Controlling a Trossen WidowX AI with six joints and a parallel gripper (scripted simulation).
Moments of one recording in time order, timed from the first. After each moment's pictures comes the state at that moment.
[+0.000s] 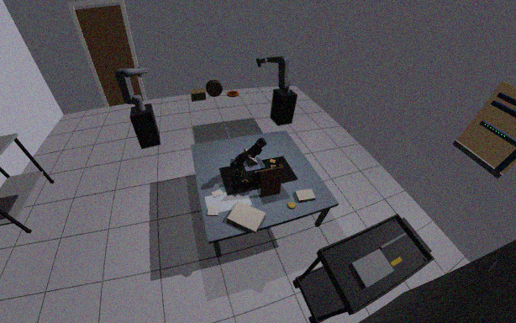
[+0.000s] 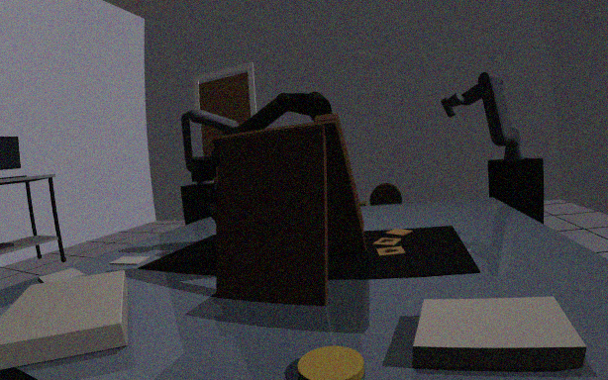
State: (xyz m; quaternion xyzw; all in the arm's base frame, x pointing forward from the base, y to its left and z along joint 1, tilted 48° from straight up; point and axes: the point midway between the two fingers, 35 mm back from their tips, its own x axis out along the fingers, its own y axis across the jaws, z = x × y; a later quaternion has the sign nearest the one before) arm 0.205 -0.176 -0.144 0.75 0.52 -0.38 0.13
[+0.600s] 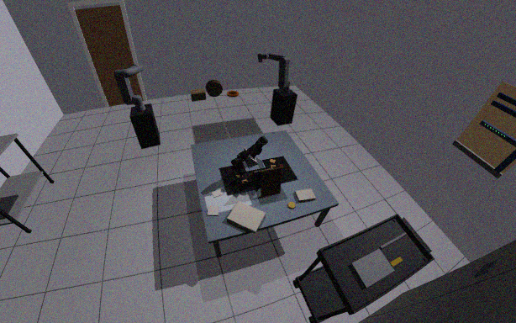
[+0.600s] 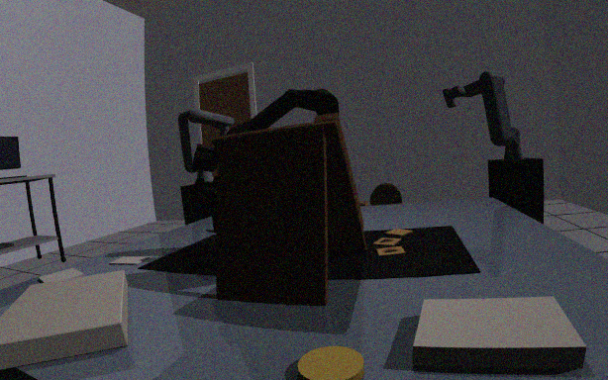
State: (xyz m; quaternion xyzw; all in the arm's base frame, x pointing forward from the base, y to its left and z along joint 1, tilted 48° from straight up) arm 0.237 -0.200 -0.135 0.75 0.49 -0.24 0.37
